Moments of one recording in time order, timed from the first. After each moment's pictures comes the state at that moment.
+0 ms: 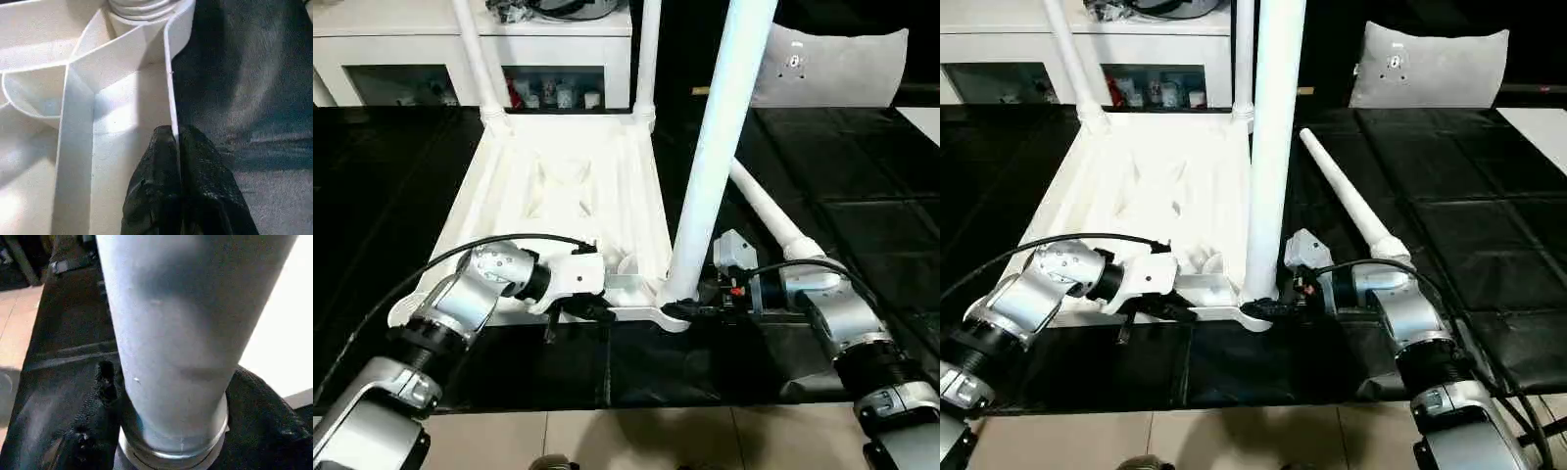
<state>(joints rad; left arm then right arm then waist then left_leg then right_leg) -0.55 0.49 -0.39 0.43 0.07 0.06 -1.29 -0.51 -0.37 0.20 0.57 0.15 0.03 1.27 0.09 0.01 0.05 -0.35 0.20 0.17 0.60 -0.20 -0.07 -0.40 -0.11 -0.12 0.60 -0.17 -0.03</state>
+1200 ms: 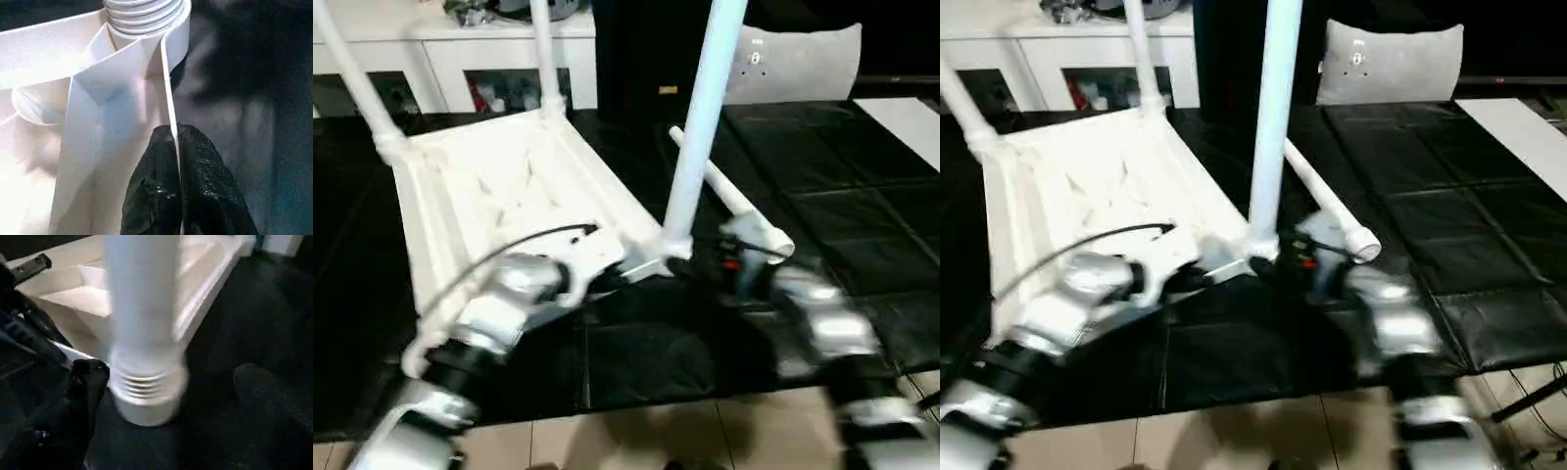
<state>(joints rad) -0.52 0.41 -0.33 0.38 0.10 0.21 -1.01 -0.48 -0.37 0.02 0.54 0.17 0.07 1.00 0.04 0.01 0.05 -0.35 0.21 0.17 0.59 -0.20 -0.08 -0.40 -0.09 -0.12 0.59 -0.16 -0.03</state>
